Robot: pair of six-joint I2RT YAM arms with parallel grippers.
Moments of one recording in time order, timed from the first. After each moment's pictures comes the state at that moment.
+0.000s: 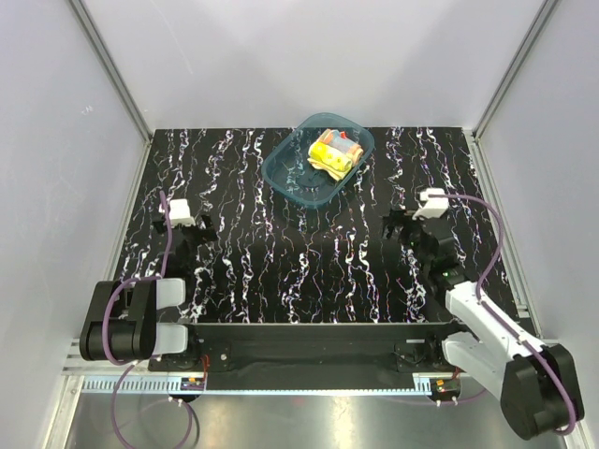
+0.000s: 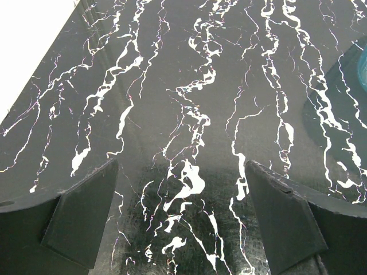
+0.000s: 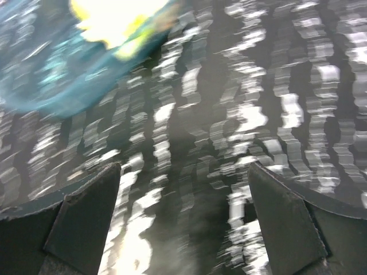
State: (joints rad) left arm 0.02 1.32 0.20 0.97 -0.09 -0.02; right arm 0.33 0.92 0.44 0.20 0.16 0.22
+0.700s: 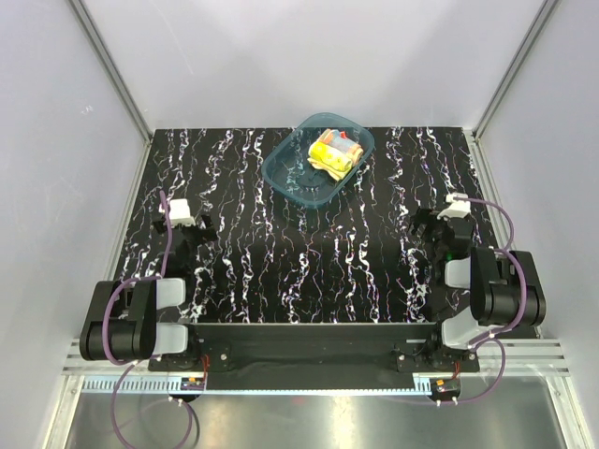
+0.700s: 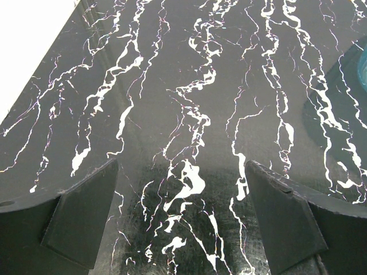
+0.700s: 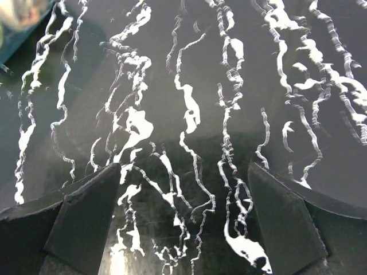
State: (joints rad) left arm 0.02 1.32 0.20 0.97 -0.09 -0.02; right arm -0.12 1.54 0.32 0.95 -0.05 0.14
